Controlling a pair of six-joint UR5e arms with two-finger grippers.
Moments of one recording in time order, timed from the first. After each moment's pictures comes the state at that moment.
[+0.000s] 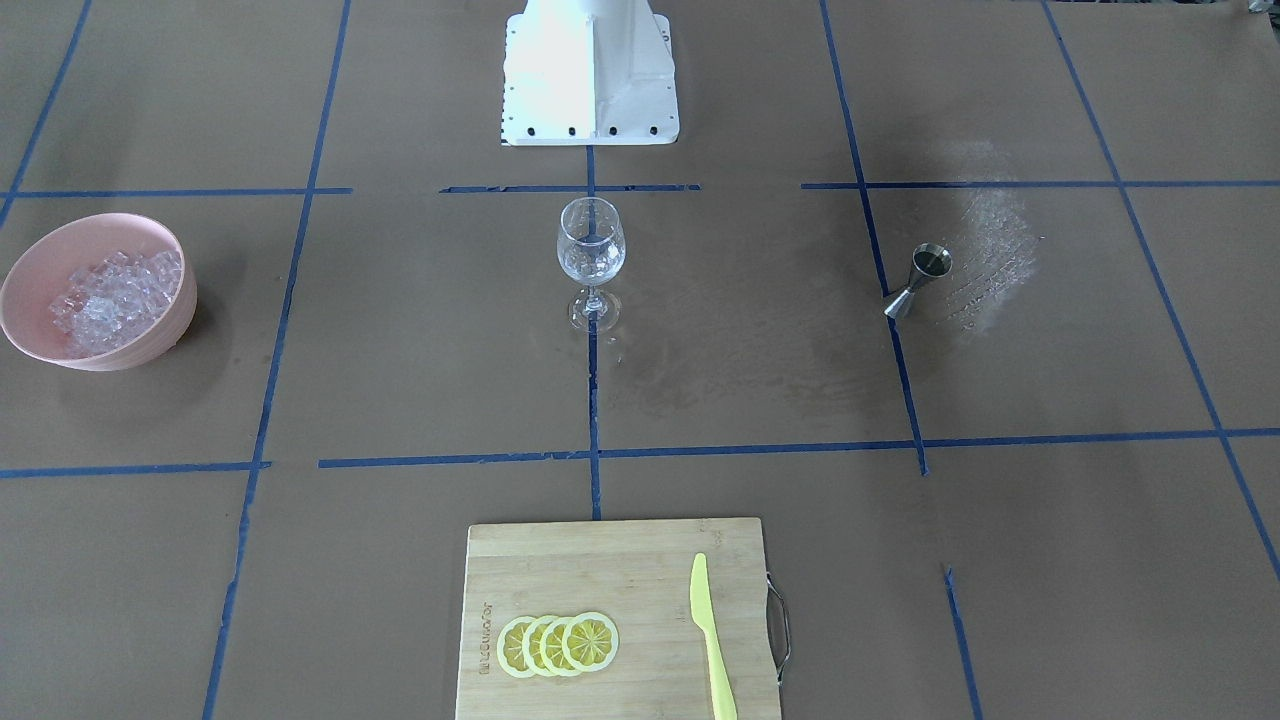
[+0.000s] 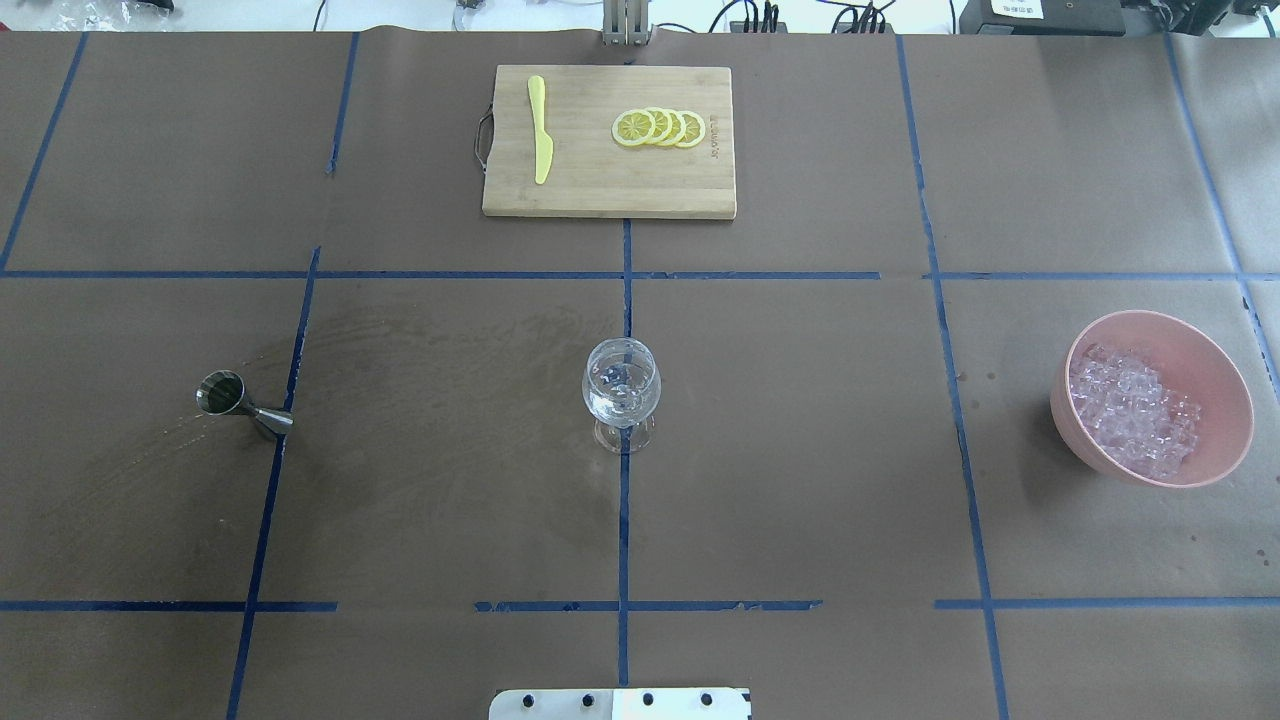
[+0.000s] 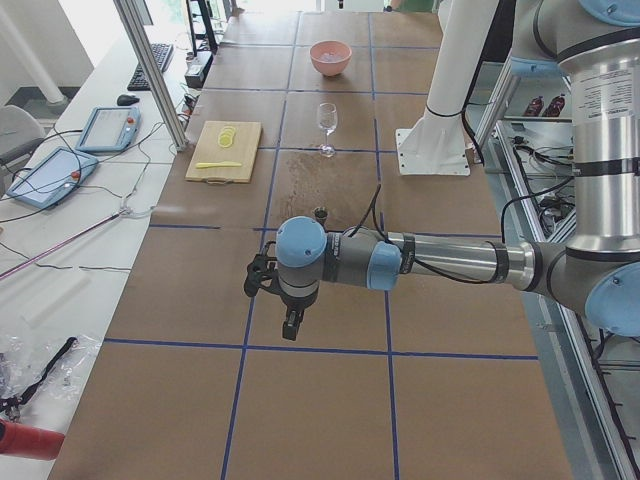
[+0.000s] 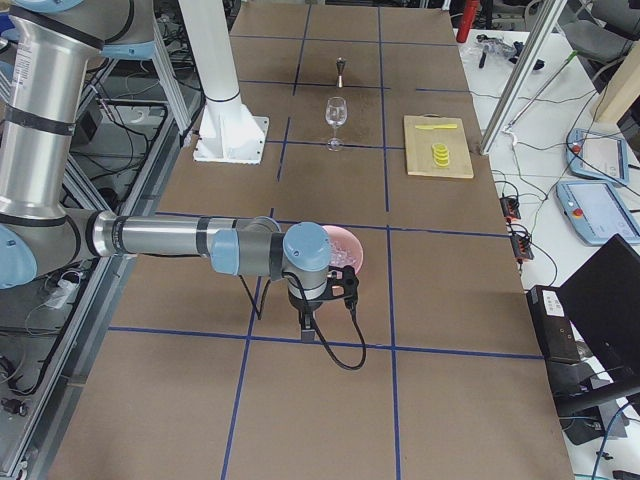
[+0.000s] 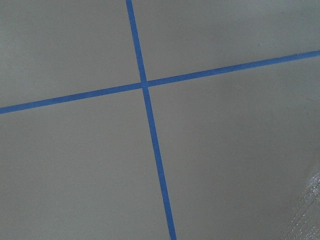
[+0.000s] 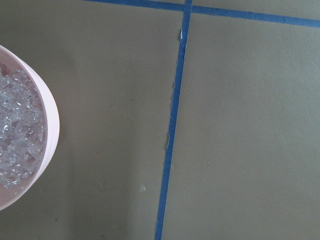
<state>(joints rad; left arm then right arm) -1.57 -1.41 -1.81 -1.63 -2.40 0.09 1.55 -1.86 1.88 -1.61 2.35 -0.11</state>
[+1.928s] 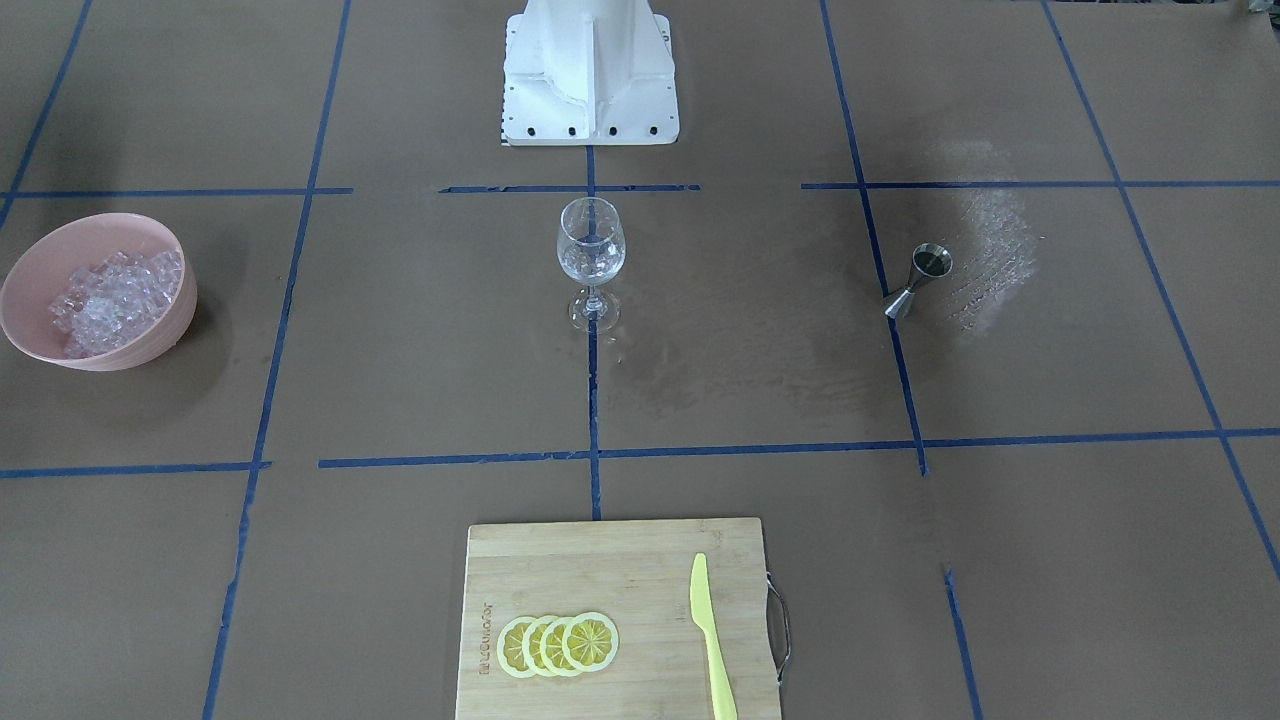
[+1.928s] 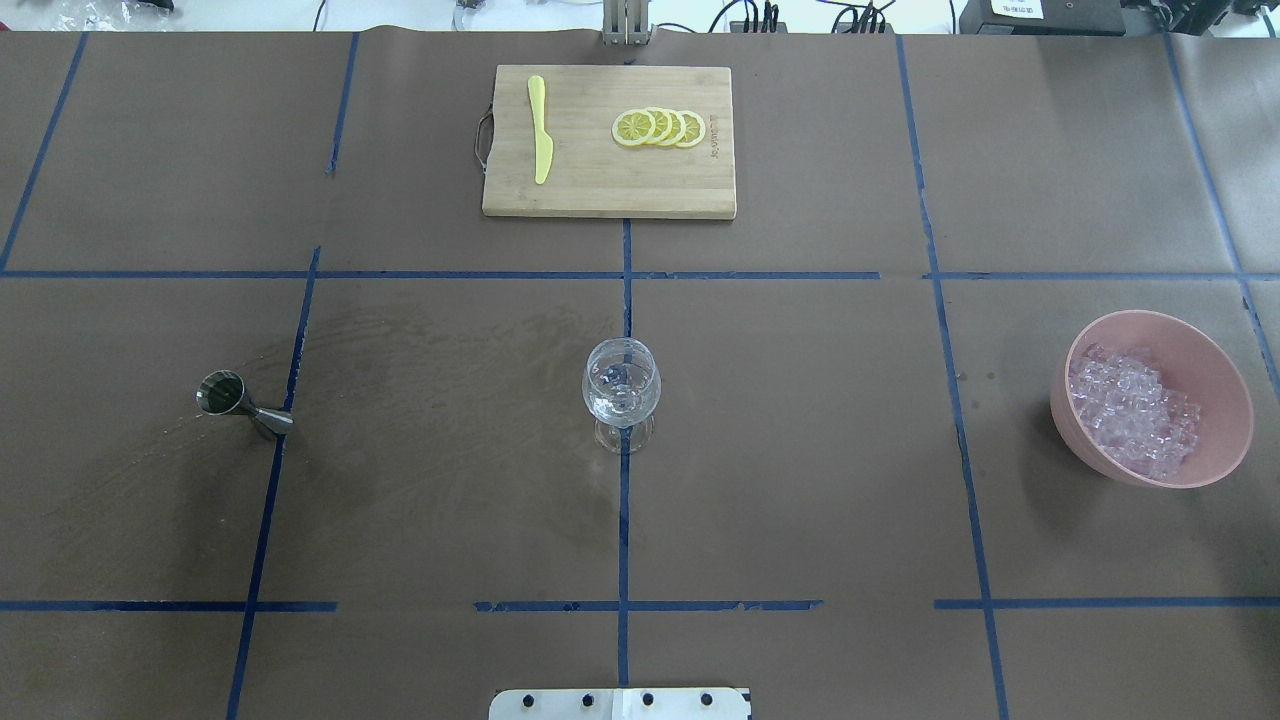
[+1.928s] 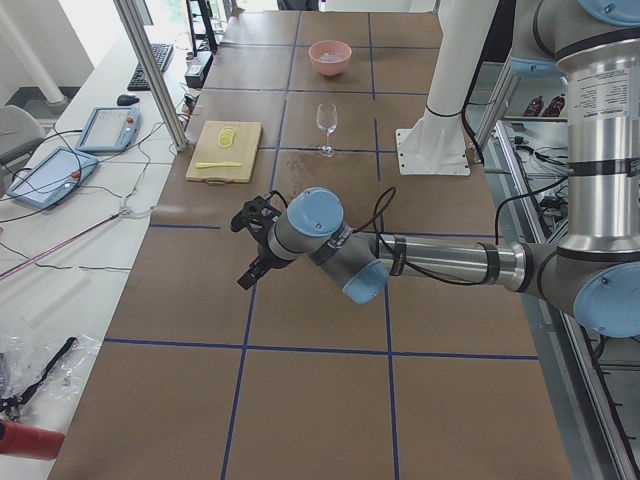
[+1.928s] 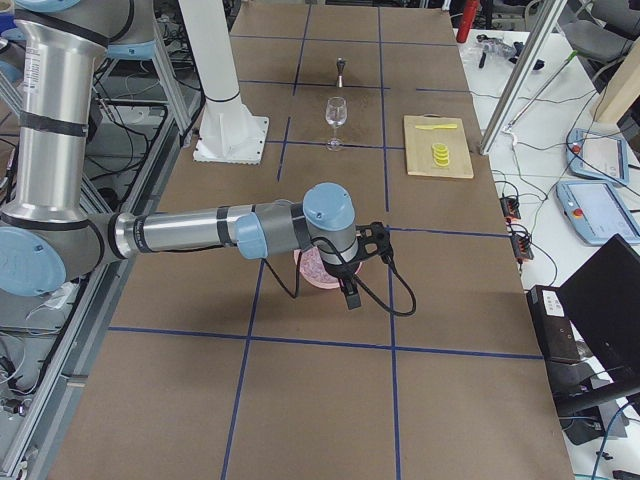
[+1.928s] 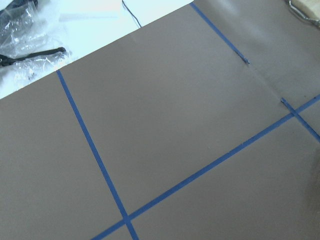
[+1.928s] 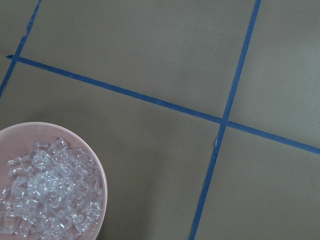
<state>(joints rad) -1.56 -1.45 -1.75 -2.38 -2.41 -0.10 1.55 -1.75 1.90 -1.44 2.39 -0.09</state>
